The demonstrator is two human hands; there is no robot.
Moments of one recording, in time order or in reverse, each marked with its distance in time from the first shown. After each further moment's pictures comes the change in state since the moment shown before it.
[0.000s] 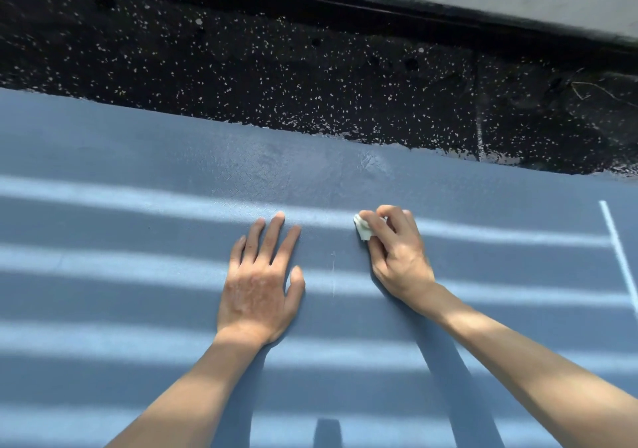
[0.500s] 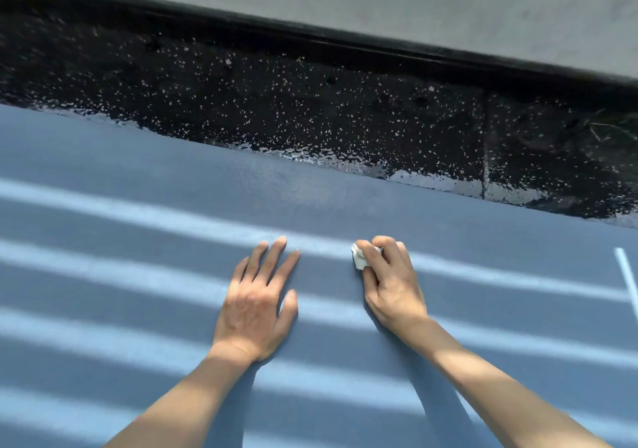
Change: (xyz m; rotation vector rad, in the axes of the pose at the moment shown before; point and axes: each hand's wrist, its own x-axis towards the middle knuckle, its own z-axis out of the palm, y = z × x) left_hand -0.002 -0.002 -0.004 -0.035 -0.017 -0.009; right_hand 0.003 -0.003 -0.002 0.083 -0.110 0.055
